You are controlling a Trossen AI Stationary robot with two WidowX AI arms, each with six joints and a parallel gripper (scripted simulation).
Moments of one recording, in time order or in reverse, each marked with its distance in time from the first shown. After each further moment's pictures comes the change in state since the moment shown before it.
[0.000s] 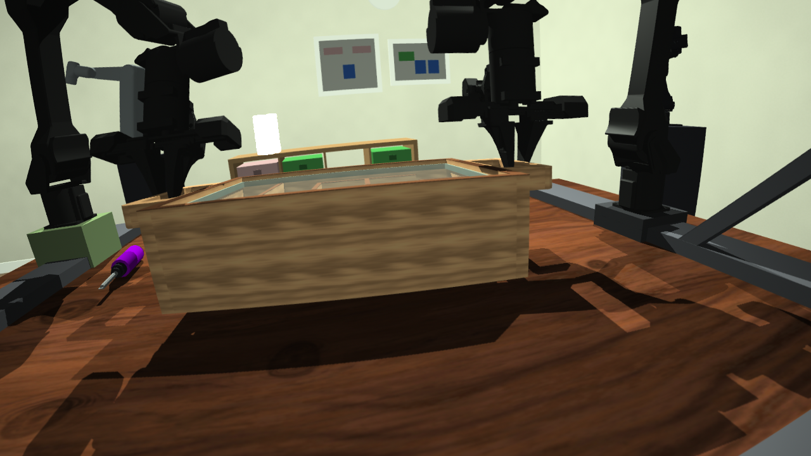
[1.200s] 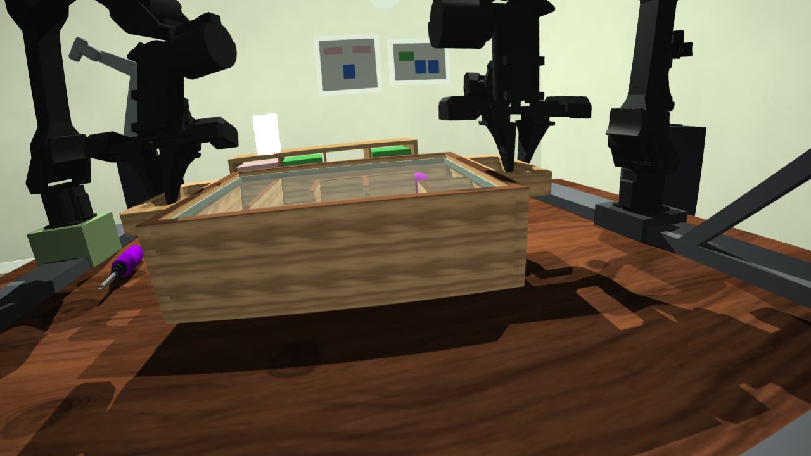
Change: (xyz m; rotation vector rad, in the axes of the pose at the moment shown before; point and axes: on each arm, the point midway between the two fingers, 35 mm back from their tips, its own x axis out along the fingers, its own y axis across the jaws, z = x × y) left arm 0.002 0.002 -0.005 -0.002 -0.082 0.009; right arm -0.001 0.002 -0.005 0.002 -0.082 0.005
